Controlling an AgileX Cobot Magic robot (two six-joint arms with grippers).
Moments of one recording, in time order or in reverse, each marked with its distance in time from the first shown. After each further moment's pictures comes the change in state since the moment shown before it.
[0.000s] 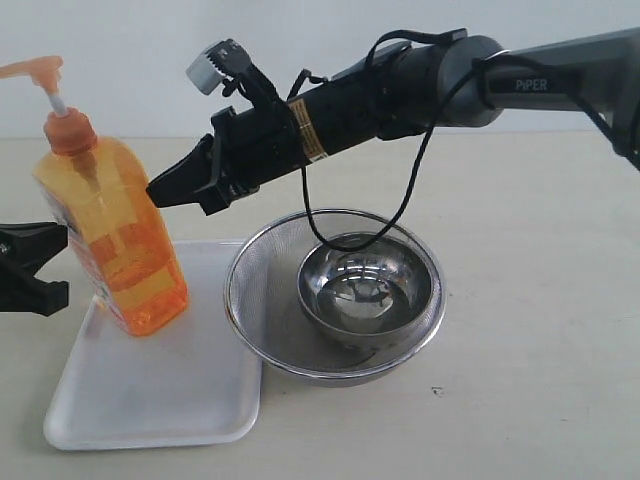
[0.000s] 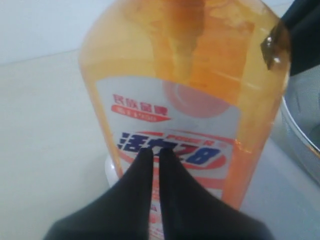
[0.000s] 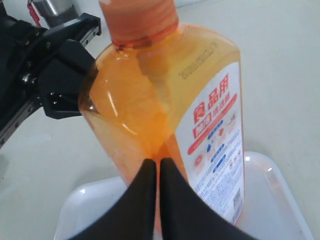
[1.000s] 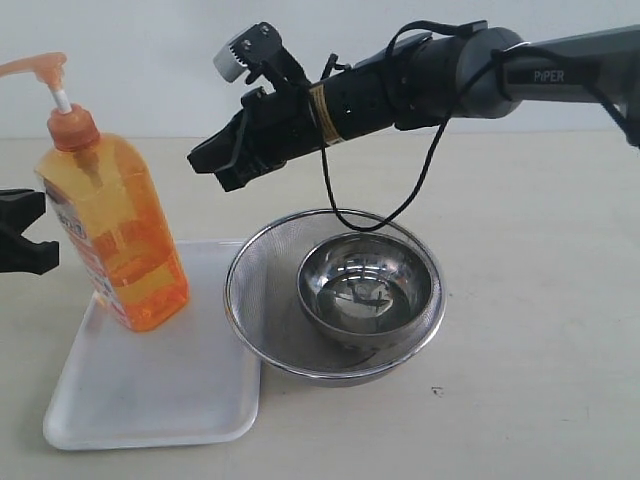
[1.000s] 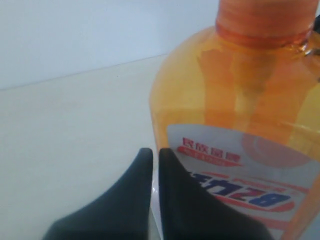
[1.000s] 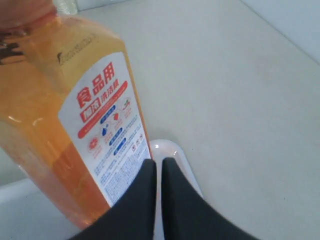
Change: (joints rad) left arm 0.000 0.001 -0.082 -0.122 0.076 0.099; right arm -0.043 0.000 -0.009 0.000 0.189 -0.048
